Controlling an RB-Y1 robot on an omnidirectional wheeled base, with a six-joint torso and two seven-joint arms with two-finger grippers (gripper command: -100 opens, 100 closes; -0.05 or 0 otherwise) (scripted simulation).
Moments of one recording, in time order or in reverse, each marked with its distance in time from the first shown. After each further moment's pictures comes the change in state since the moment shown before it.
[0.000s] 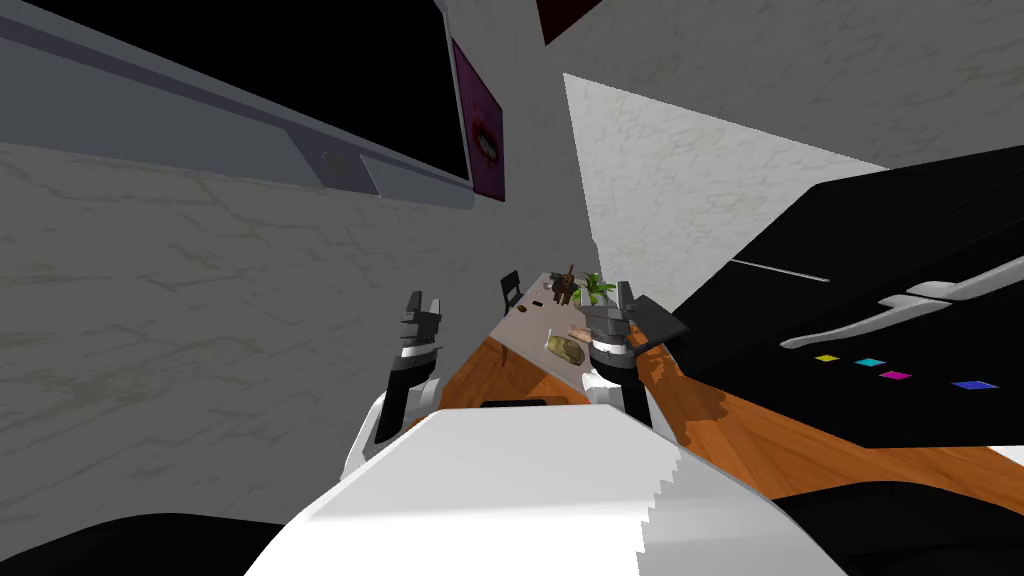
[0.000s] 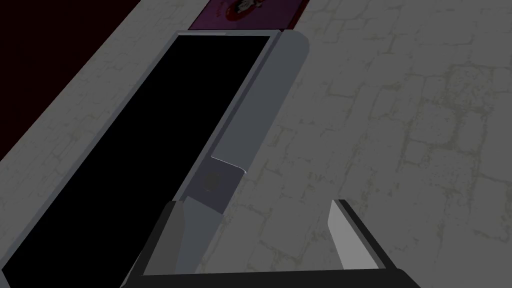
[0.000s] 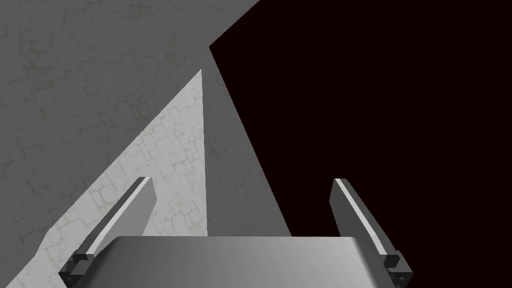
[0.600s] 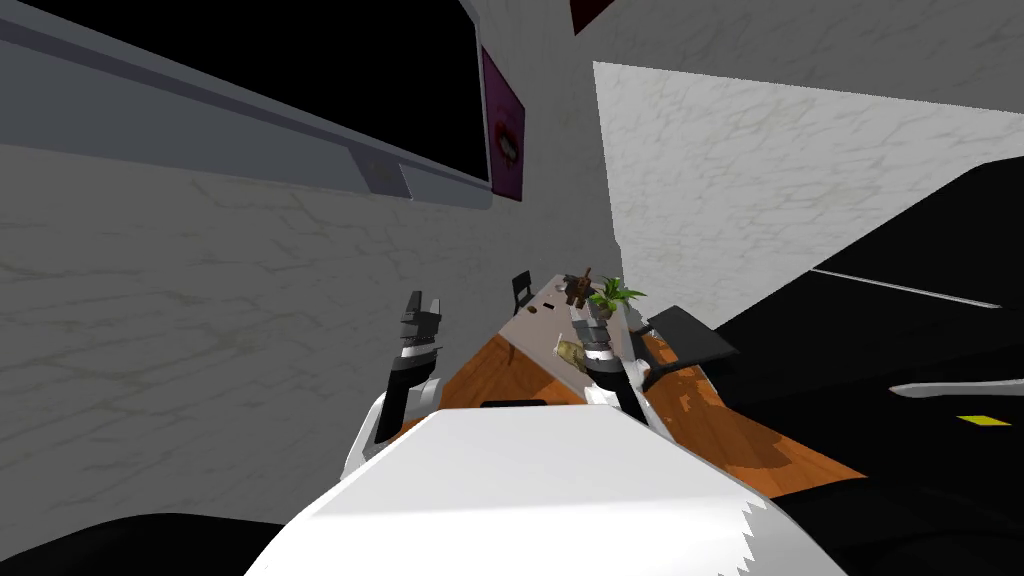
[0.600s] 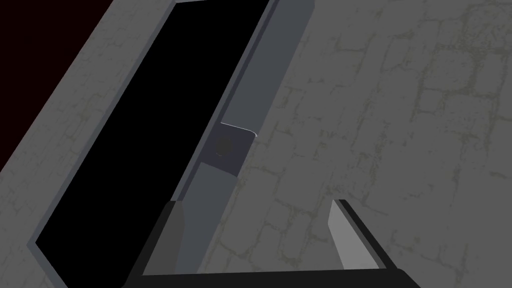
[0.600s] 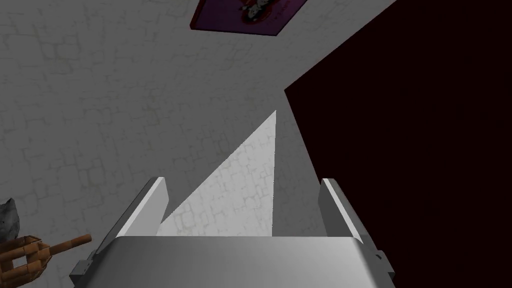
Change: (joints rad) left arm 0.000 0.000 0.000 0.000 0.000 0.000 0.000; right arm 0.071 -0.096 0.035 0.104 -0.001 0.088 0.012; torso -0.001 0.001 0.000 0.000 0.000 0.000
